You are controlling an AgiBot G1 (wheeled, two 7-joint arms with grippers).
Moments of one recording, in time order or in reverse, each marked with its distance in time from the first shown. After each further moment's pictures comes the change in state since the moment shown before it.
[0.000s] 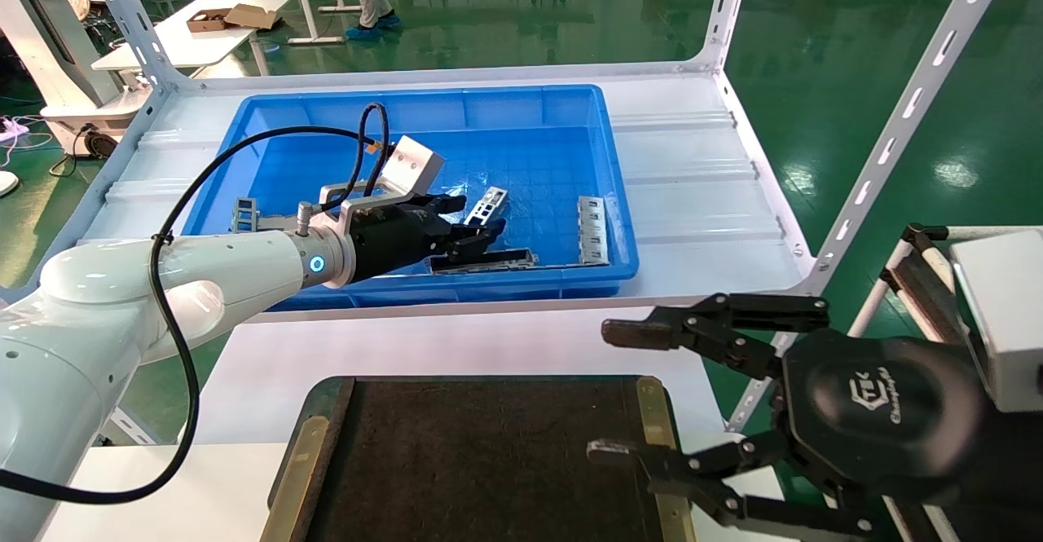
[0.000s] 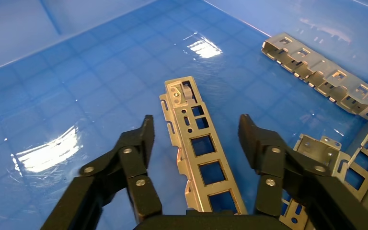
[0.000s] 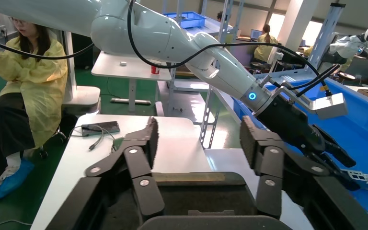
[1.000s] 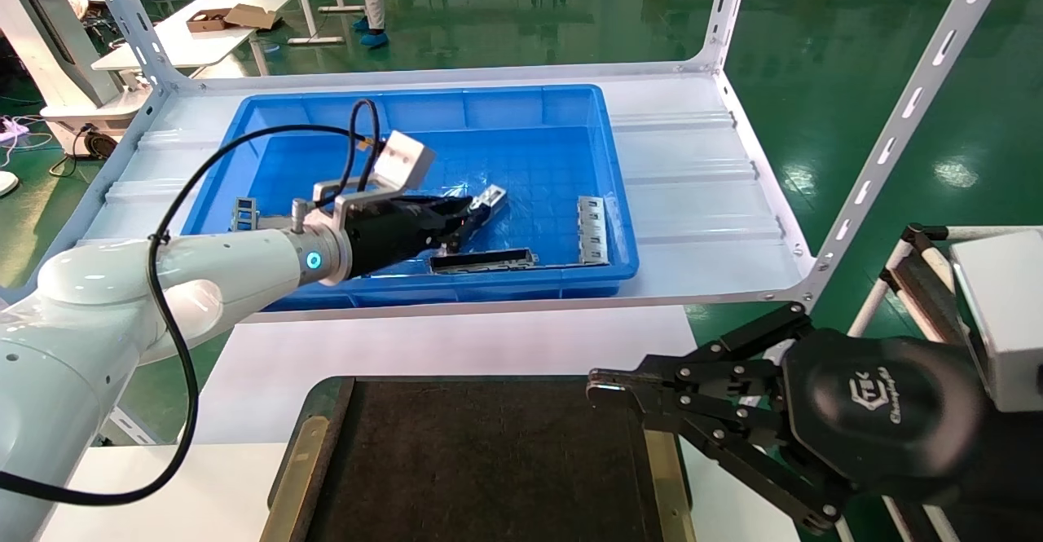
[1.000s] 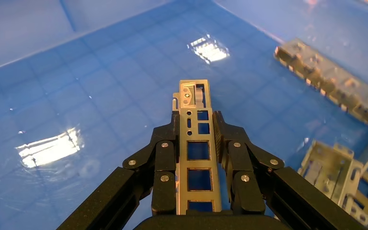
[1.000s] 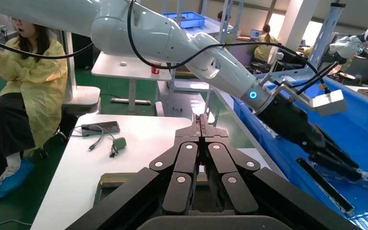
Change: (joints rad) left arm -0.016 -0.008 0.009 -0.007 -0.064 -0.009 -0.029; right arm 0.000 0.001 -0.002 0.000 0.001 0.001 -0.001
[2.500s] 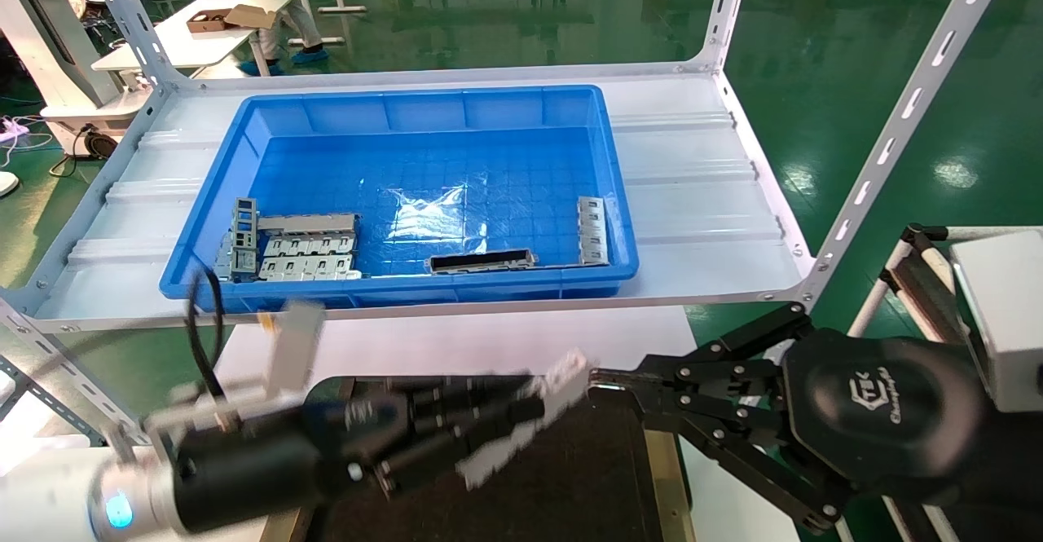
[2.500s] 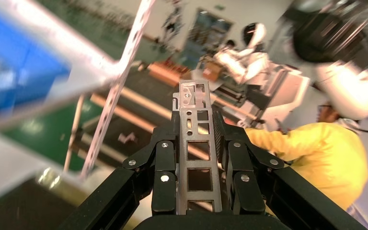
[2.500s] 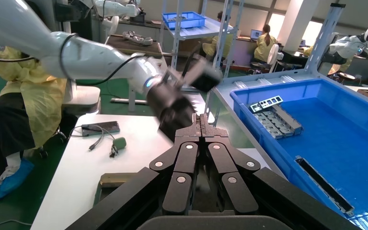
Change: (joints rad) left arm 0.672 -0.405 -0.178 -0.779 -0.395 0.594 -0.298; right arm 0.001 0.001 -0.003 0.000 0.002 0.001 -0.001
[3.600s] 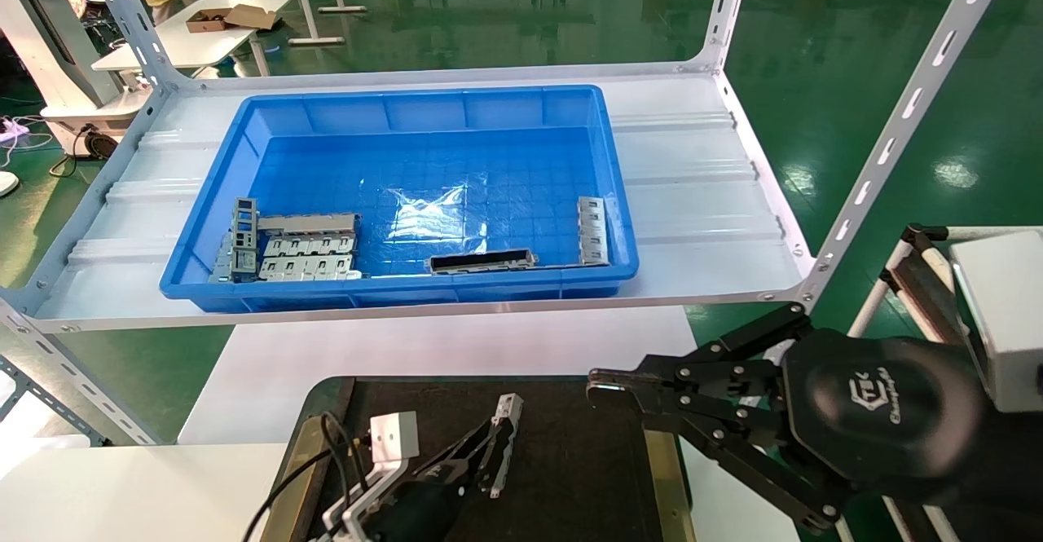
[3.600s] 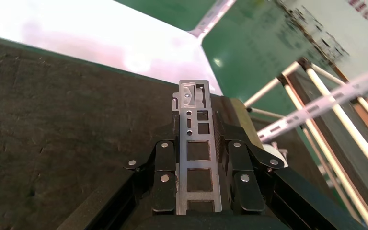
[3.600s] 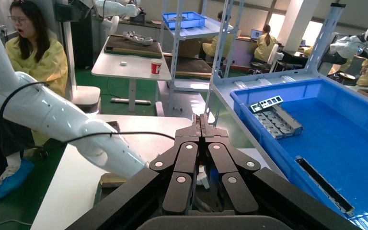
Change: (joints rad) left arm 0.351 0.274 0.195 -0.264 0.320 -1.208 -0.330; right arm 0.000 0.001 -0.002 0.000 0.001 0.001 -0.001
